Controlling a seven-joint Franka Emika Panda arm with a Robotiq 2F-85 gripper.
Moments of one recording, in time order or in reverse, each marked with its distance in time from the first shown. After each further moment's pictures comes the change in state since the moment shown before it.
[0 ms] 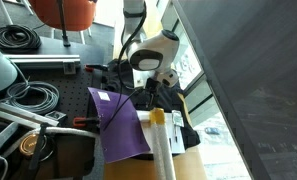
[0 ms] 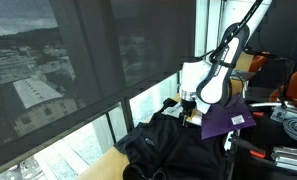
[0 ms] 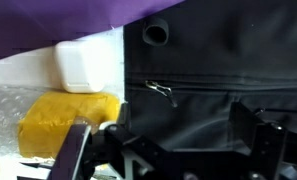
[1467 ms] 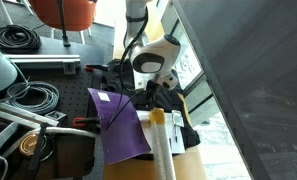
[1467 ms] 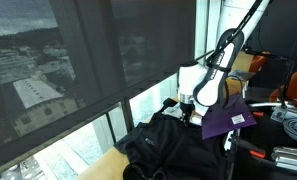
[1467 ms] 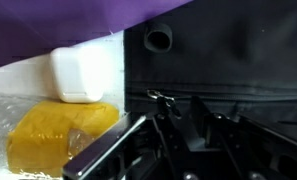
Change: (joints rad) arm -0.002 0.048 0.001 0.058 0.001 -0.061 0.003
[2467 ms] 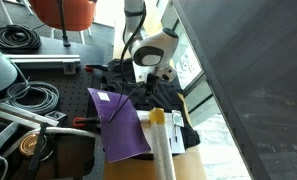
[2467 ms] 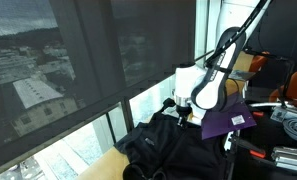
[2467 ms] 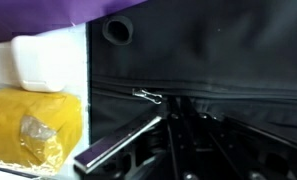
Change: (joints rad) arm 0.047 -0.005 0.018 0.013 -0.002 -0.015 -0.001
